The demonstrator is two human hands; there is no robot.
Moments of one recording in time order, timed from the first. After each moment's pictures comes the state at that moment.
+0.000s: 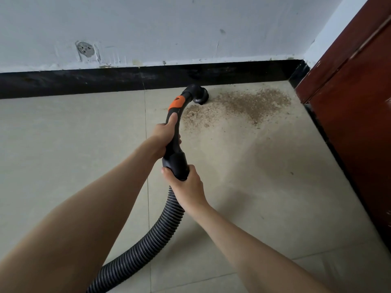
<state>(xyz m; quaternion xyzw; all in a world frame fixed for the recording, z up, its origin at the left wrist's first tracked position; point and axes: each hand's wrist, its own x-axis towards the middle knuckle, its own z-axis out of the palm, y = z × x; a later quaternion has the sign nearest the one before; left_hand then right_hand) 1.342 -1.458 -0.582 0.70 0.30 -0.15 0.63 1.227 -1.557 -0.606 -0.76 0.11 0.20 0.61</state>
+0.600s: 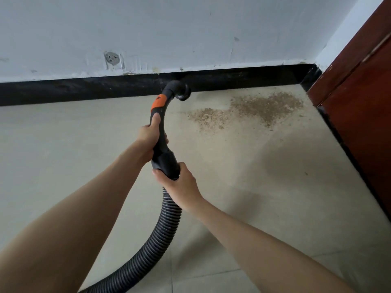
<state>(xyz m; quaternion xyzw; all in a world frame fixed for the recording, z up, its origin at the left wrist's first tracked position) 1.307 -1.394 -0.560 0.67 0.34 -0.05 0.65 1.212 -1.511 -0.587 -0.76 0.04 0.25 0.60</state>
